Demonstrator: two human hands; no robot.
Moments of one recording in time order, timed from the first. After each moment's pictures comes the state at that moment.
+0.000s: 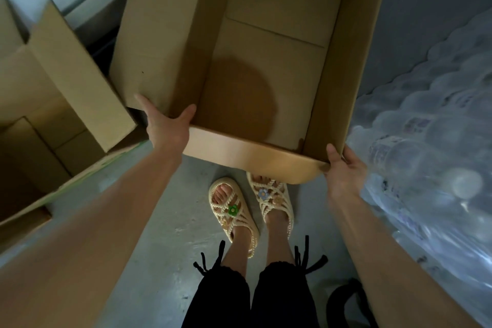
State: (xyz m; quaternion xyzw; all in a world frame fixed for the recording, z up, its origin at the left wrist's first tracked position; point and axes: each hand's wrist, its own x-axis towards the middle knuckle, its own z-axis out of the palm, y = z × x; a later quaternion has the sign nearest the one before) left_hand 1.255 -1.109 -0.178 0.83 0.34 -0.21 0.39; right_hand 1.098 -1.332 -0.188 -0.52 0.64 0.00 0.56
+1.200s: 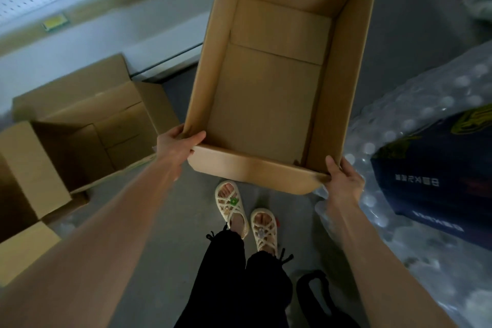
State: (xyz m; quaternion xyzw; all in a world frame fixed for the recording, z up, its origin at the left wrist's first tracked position) left_hand 1.215 -1.046 0.081 0.72 0.36 -0.29 0.52; right_hand 1.078 -1.305 0.080 -0.54 0.60 -0.05 0.58
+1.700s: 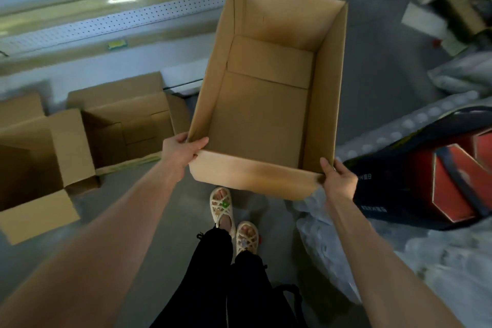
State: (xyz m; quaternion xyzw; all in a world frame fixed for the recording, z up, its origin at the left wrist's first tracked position) left_hand 1.123 -1.040 0.229 0.70 0.36 -0.23 0.57; right_hand 1.033 -1.322 0.215 -0.65 0.53 0.00 0.54
